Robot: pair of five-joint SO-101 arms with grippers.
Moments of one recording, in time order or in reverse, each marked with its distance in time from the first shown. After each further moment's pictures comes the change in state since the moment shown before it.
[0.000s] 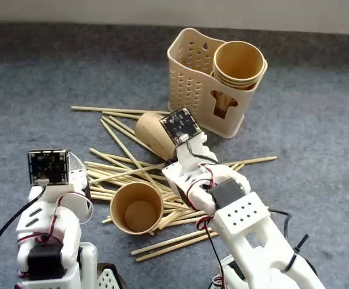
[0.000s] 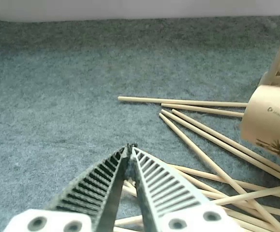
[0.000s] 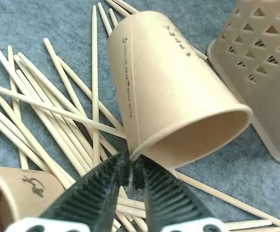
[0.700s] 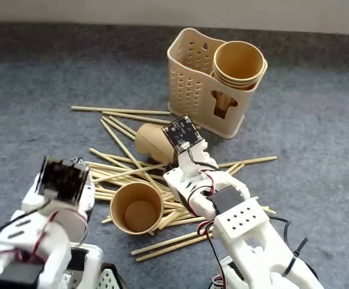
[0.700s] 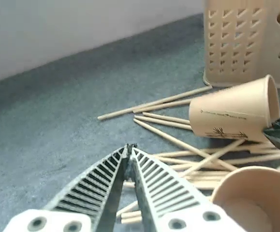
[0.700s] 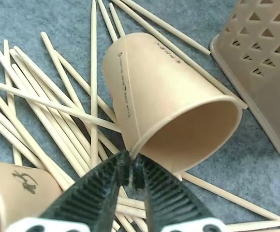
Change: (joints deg) left arm 11.3 12.7 -29.2 20.7 -11.5; right arm 0.0 -1.2 6.2 -6.0 0.0
